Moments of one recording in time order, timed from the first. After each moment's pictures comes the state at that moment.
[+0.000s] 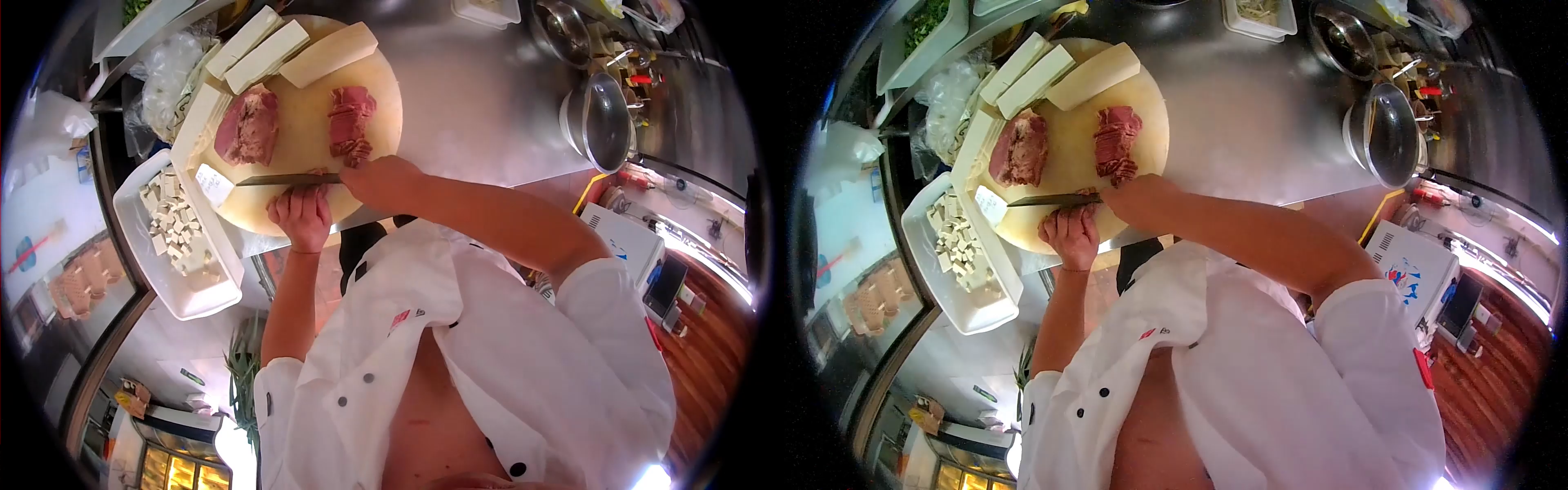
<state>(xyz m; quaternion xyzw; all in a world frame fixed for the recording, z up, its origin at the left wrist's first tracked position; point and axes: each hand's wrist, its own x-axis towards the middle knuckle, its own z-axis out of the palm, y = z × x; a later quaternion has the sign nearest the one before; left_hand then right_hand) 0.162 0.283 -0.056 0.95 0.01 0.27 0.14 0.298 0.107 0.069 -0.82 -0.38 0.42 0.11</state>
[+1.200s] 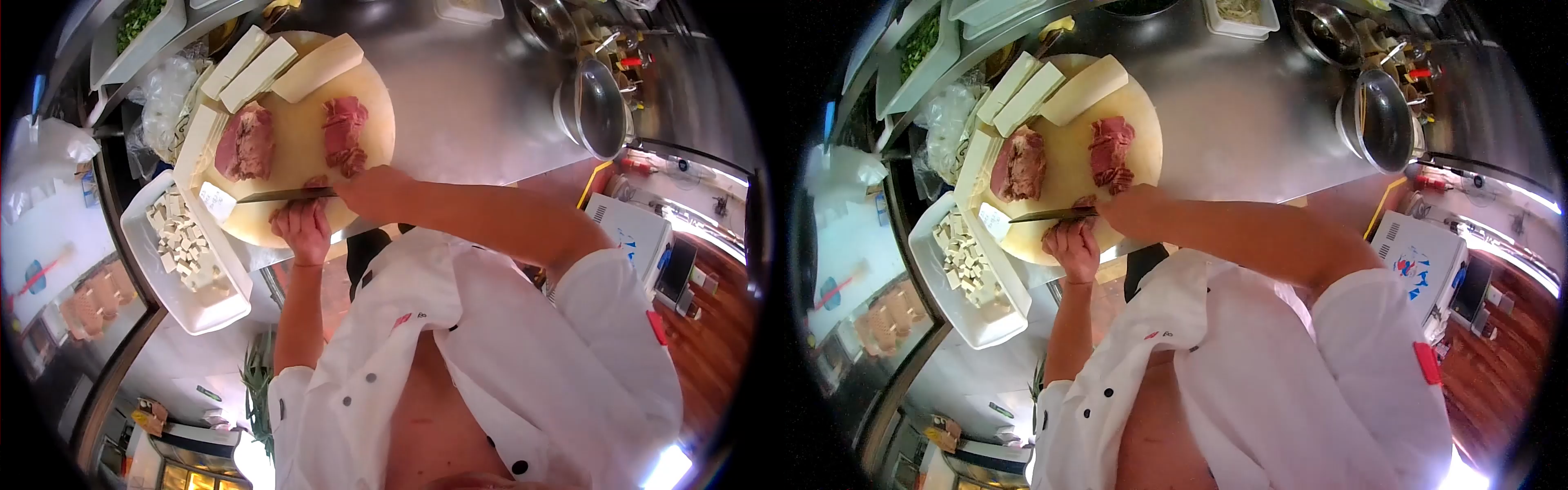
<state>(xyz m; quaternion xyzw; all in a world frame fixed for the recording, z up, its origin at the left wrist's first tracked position) 0.156 0.285 -0.052 0.95 0.00 0.27 0.18 0.291 0.111 0.067 -0.81 -0.38 0.43 0.10</state>
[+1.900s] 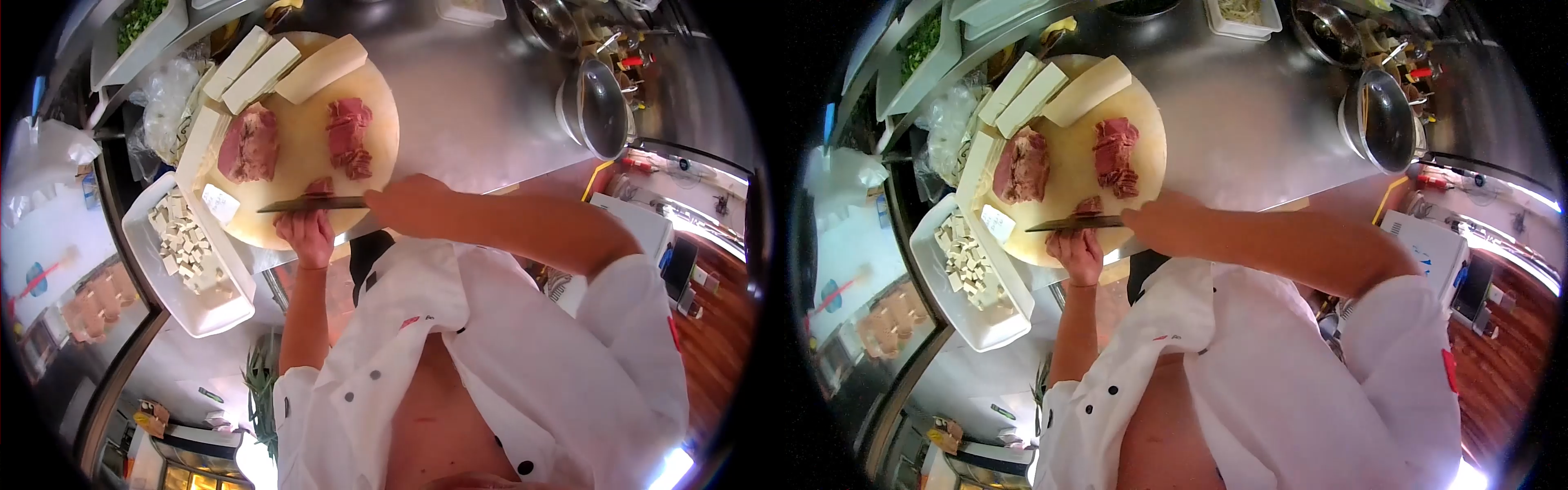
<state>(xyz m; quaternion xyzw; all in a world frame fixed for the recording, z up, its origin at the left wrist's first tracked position) 0.152 0.290 -0.066 0.93 -0.02 0.31 0.22 0.286 0.081 0.120 -0.82 -0.36 0.44 0.07</state>
